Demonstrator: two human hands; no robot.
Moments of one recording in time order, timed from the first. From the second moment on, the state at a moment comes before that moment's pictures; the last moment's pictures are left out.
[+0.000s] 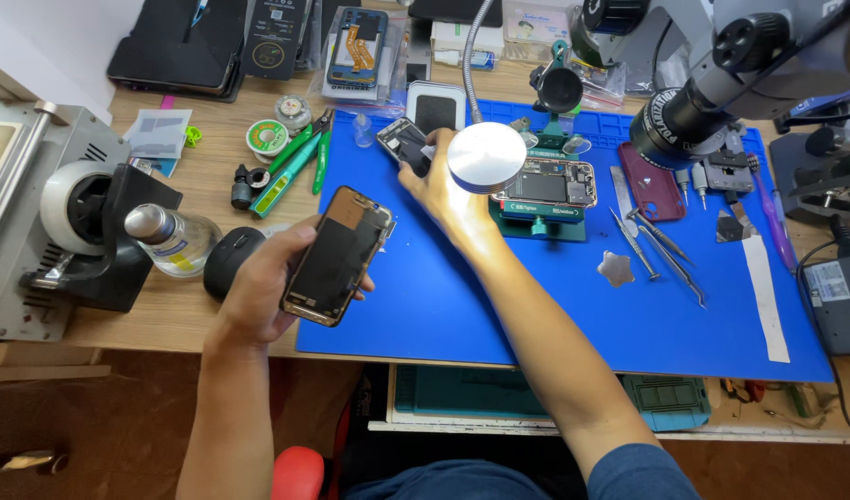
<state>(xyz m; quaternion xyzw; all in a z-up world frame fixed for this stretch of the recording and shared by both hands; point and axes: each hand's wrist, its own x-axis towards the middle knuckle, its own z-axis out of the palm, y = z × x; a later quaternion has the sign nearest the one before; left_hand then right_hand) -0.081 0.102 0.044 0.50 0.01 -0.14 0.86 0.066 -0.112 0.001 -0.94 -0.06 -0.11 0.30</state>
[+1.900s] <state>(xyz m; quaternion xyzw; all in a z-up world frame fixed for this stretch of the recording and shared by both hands) -0.067 -0.051 -0.022 0.92 -0.27 0.15 0.23 -0.105 -0.280 -0.004 -0.90 -0.15 -0.08 0.40</state>
